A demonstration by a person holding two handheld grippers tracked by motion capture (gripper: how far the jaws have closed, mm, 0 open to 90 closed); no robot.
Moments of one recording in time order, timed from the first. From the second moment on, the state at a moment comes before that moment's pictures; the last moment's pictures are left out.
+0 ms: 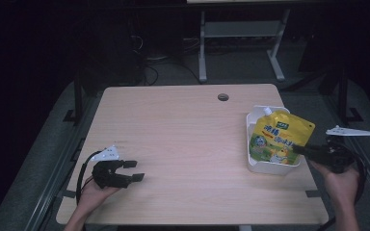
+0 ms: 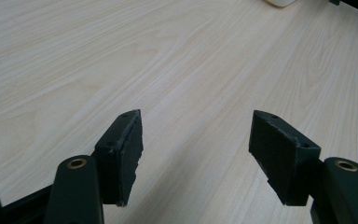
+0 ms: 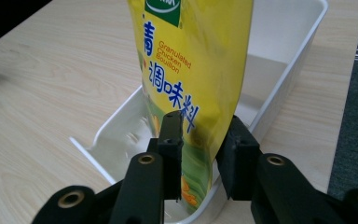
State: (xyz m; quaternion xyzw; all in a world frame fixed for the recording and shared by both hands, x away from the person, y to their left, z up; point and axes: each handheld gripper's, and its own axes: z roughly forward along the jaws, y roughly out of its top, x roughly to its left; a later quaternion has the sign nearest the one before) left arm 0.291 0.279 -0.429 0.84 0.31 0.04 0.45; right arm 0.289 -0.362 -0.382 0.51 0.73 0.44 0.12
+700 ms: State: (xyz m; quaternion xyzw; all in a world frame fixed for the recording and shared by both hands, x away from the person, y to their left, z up) left arm 0.290 0.279 -0.430 0.84 0.31 0.04 0.44; right arm 0.248 -0.374 -0.372 0.50 0.73 0.45 0.13
